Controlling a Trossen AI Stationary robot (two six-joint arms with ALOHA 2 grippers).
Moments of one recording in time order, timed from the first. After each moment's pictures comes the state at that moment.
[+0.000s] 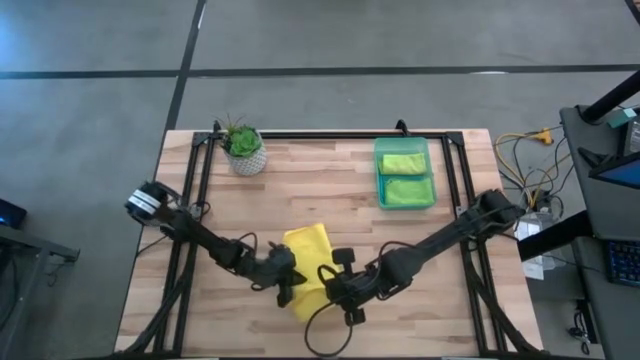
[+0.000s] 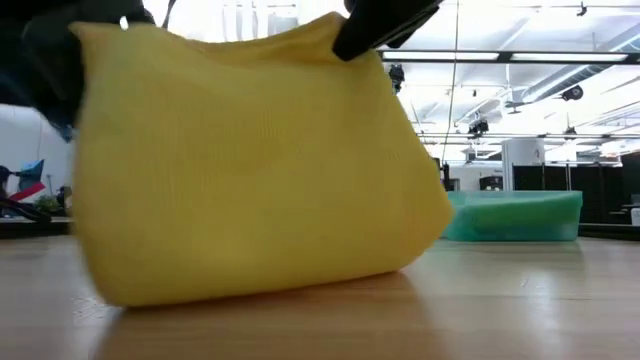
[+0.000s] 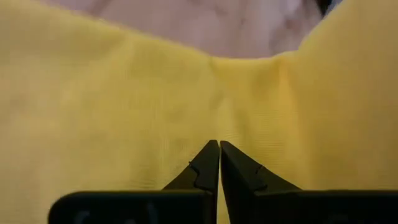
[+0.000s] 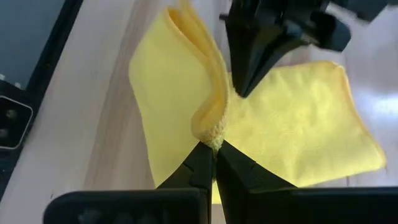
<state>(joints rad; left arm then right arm) -0.50 1.71 0.62 0.52 -0.30 -0.79 0.50 1.91 1.52 -0.57 0.26 0.21</state>
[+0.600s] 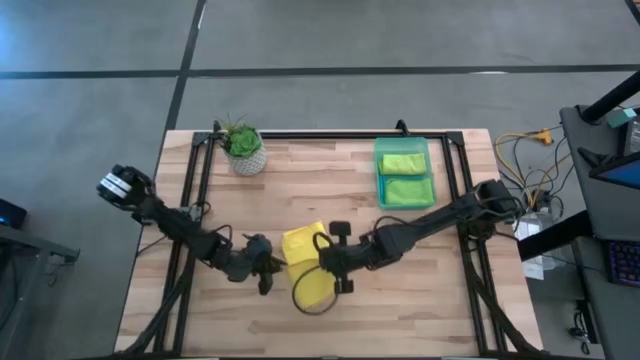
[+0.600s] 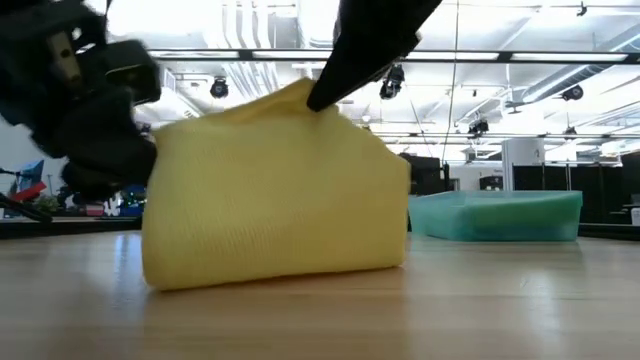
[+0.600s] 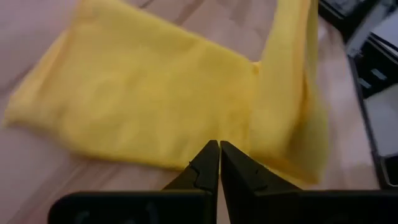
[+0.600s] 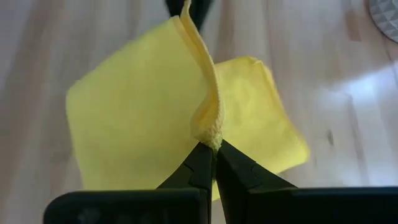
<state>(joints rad) -0.57 1.42 0.42 0.41 -0.48 -0.92 0.34 1.87 1.43 -0.50 0.29 0.13</state>
